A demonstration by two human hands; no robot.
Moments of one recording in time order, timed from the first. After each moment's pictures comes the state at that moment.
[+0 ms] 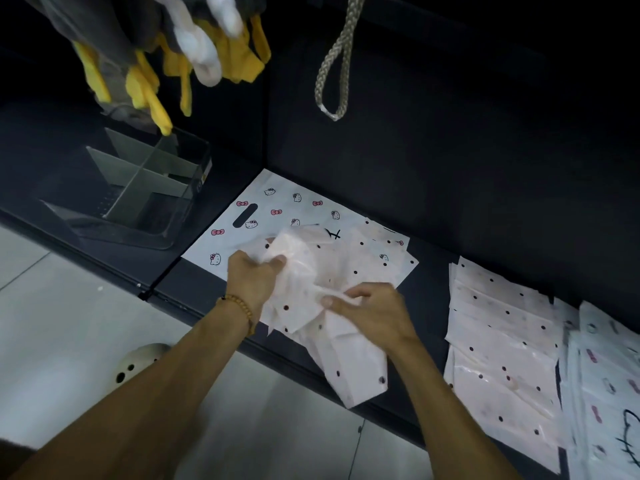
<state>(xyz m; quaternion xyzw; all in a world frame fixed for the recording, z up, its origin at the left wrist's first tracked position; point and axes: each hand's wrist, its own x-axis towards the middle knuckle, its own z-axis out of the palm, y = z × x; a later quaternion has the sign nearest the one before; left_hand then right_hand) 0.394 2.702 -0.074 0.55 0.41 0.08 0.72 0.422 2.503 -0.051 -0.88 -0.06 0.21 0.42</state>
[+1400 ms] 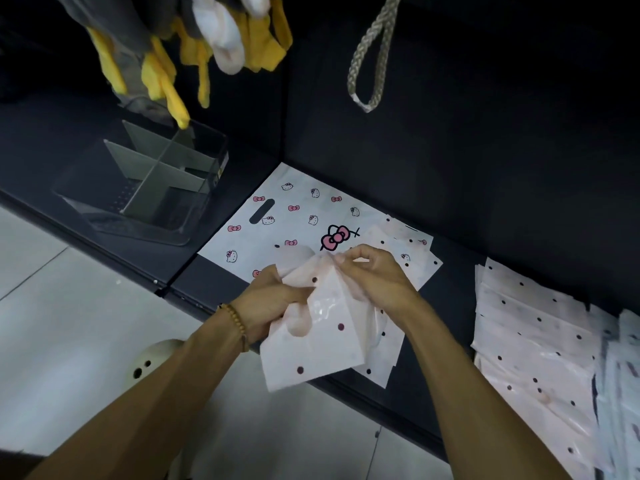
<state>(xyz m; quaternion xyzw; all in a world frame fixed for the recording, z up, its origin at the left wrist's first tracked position) 0.368 2.713 -0.069 0.55 0.21 -0.12 0.80 0.460 2.547 -0.040 -0.80 -0.08 0.30 0.51</state>
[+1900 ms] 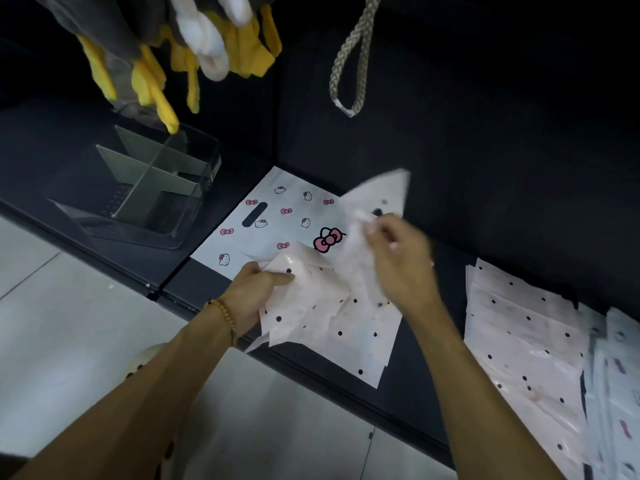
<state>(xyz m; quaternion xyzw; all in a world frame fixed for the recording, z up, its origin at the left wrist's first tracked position) 0.381 2.719 -0.071 0.54 0.37 -0.05 0.76 0.461 2.533 -0.008 -0.82 -0.22 -0.03 0.52</state>
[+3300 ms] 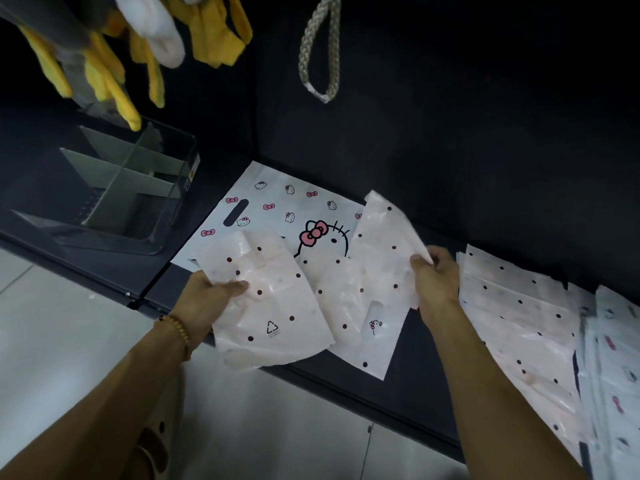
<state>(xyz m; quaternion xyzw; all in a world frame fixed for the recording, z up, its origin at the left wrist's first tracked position) 0.364 2.753 -0.099 0.64 0.37 0.00 0.67 0.500 2.460 -0.084 -0.76 0.19 0.03 0.62</state>
